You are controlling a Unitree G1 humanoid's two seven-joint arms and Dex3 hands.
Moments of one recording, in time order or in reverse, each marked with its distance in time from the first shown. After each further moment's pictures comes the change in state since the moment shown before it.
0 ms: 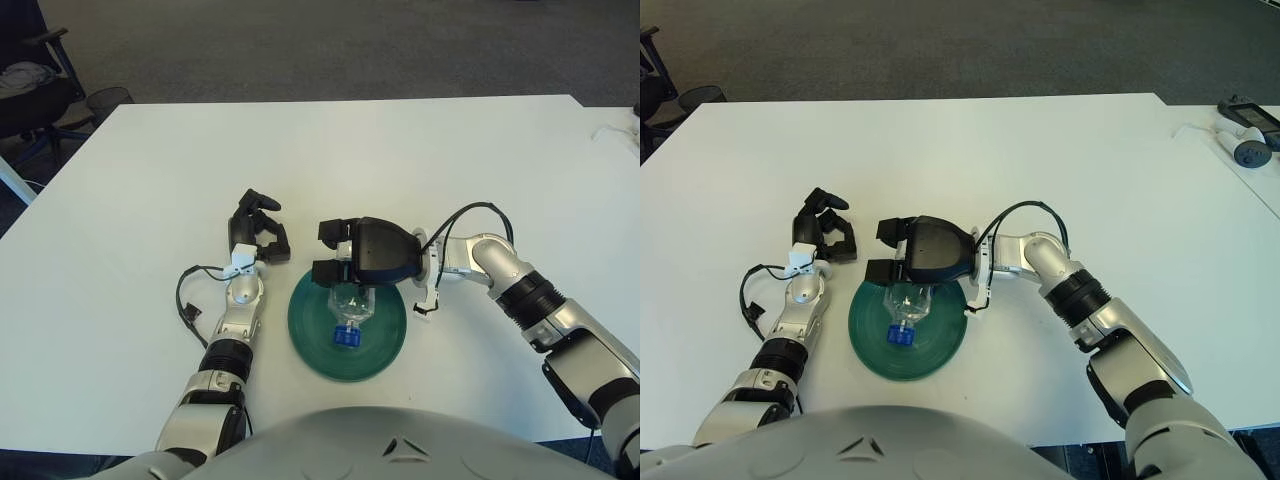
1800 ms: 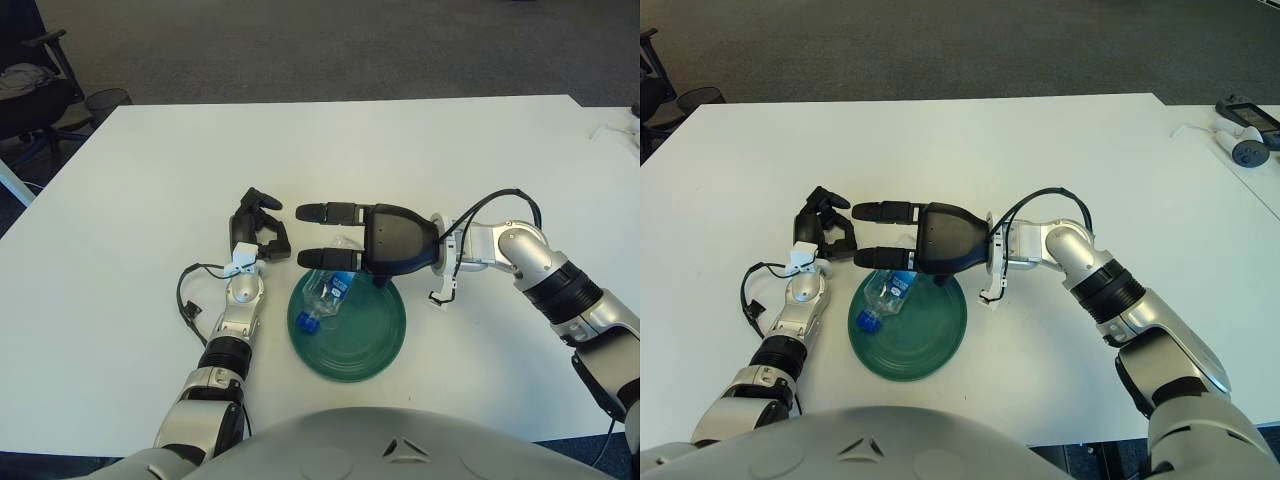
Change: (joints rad) left arm -0.018 0.013 -0.003 0.036 -0.002 -0.019 -0.006; right arm -0.047 -0.139 -0.009 -0.111 -0.006 0.070 0.110
